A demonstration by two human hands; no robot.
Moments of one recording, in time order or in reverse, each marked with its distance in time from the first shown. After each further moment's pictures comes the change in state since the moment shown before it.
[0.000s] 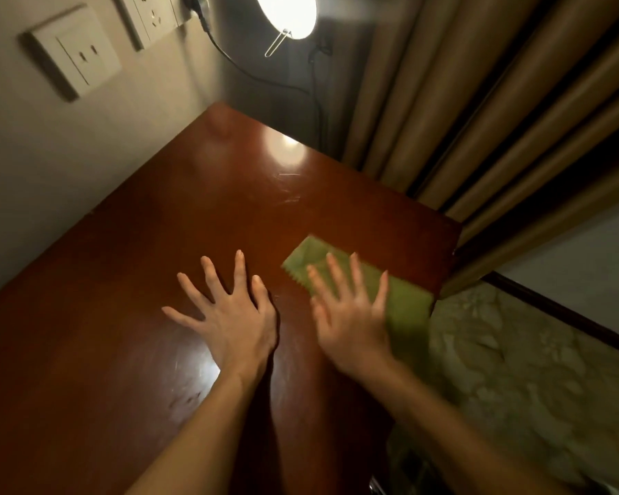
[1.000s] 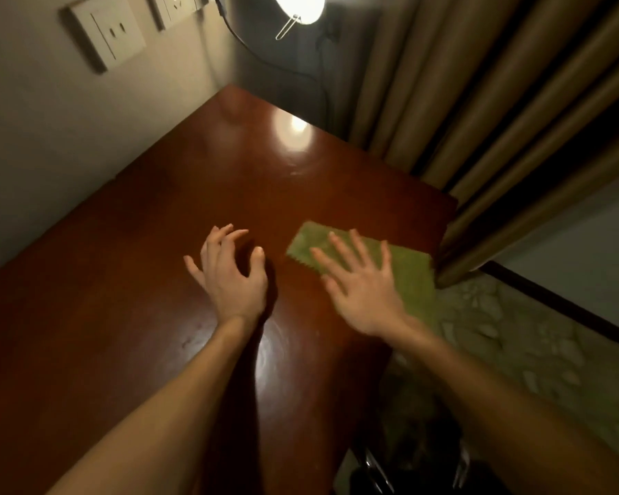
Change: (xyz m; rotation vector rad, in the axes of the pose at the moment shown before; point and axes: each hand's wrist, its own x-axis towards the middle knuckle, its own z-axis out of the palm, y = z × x) left_hand -0.017 -0.021 -0.015 -0.629 0.231 0.137; right_hand -0.014 0.036 -0.008 -0.050 -0.101 -0.183
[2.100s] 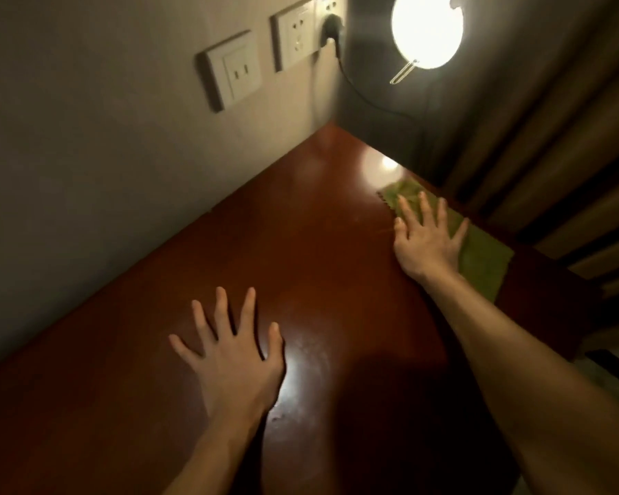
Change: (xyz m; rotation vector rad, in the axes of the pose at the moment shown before) left_hand 0.018 -0.071 -0.070 0.691 -0.147 -0.191; right_hand 0.220 -0.014 -0.036 0.120 0.073 0.362
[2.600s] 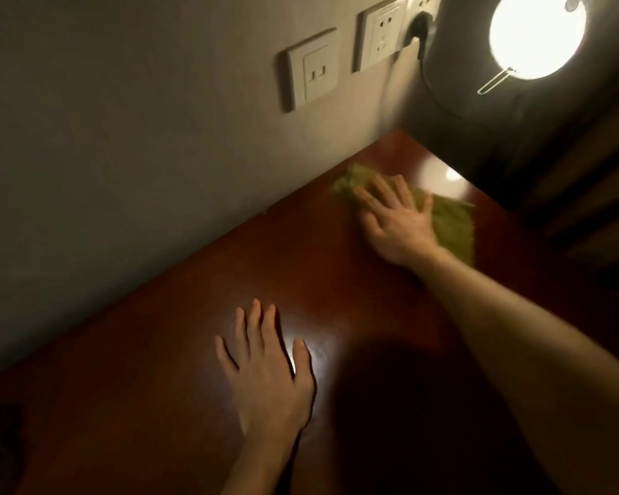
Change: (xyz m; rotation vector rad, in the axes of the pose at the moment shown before) left_hand -0.002 -0.007 -0.002 -0.141 0.070 -0.113; right_hand 0.050 -0.127 0.012 -0.053 -0.085 -0.597
